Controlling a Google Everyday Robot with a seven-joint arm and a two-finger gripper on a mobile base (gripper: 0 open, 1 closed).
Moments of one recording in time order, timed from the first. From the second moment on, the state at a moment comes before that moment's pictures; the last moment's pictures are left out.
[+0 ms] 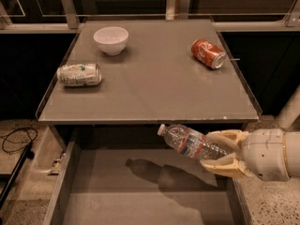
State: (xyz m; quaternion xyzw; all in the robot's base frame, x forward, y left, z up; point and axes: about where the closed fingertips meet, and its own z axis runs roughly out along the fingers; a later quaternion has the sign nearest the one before) arm 0.382 -0.155 0.815 -0.53 0.71 0.19 0.42
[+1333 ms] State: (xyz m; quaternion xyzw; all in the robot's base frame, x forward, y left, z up) arm 0.414 -0.073 0.670 -0.55 0.74 0.21 0.34
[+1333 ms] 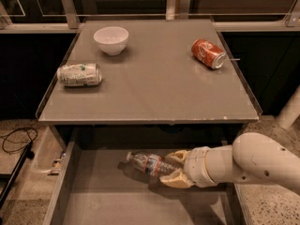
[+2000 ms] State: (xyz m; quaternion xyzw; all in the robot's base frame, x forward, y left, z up) arm 0.431 -0.053 0.626 -0.55 0.74 0.20 0.33
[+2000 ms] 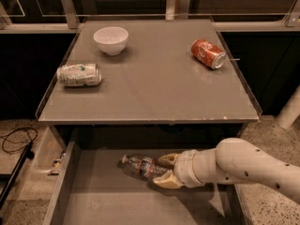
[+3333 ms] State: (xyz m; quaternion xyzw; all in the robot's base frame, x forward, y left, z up) arm 0.431 -0.051 0.622 -0.55 0.74 0.20 0.33
